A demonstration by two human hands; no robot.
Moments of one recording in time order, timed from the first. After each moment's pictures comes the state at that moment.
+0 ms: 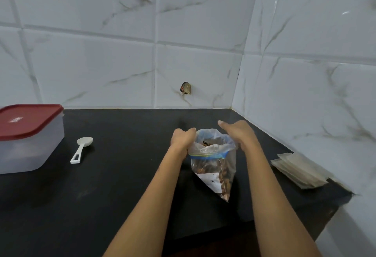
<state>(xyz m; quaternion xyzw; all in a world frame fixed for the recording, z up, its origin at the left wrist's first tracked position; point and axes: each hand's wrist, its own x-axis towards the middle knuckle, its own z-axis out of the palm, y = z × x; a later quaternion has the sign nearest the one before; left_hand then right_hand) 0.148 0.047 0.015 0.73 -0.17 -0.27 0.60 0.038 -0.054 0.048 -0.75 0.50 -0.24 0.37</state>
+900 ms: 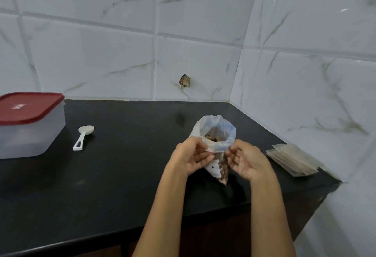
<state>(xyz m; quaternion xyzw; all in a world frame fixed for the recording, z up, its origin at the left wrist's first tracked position) 0.091 0.101 0.008 0.49 -0.10 -0.50 0.71 -0.025 0.006 0.011 -0.47 0.40 -0.30 0.72</state>
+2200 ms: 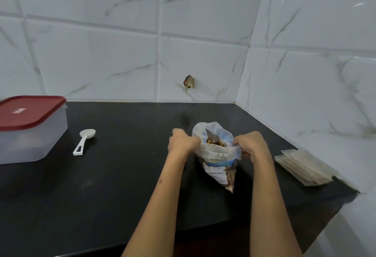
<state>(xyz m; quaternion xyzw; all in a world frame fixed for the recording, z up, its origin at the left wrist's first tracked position) 0.131 0.069 0.011 0.77 -0.17 -0.25 0.55 0.014 -0.057 0.018 -0.70 0.56 -0.24 0.38</state>
